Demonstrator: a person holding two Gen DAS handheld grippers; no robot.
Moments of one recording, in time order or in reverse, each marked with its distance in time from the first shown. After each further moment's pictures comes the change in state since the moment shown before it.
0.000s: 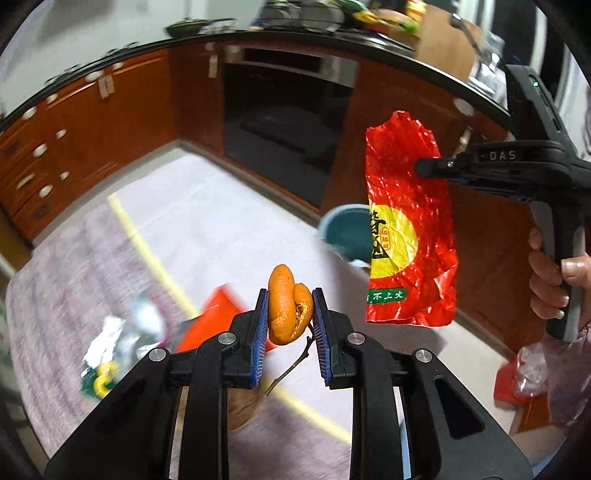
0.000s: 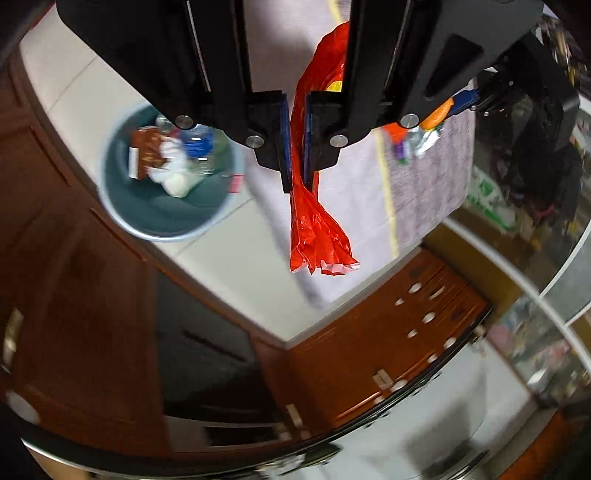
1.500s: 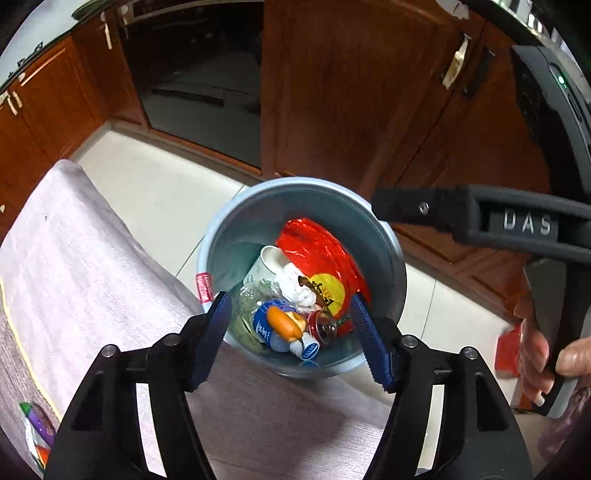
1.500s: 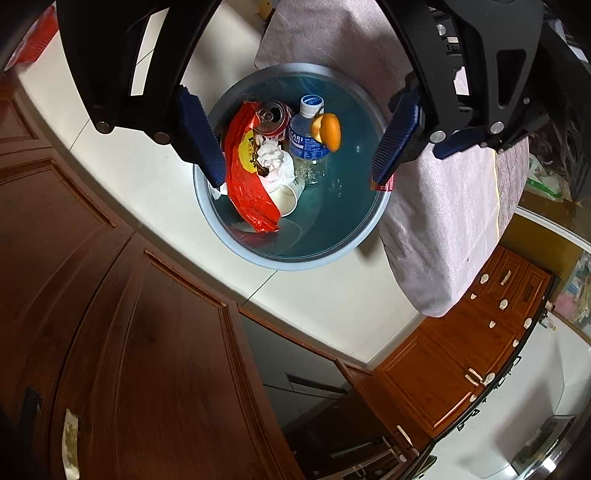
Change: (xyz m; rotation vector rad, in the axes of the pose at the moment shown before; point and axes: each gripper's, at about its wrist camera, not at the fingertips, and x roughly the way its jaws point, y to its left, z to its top) left arm 0.200 -0.121 0.070 0.141 0.228 -0.061; right arm 0.065 -0.169 0.006 0.163 0.118 -0.145
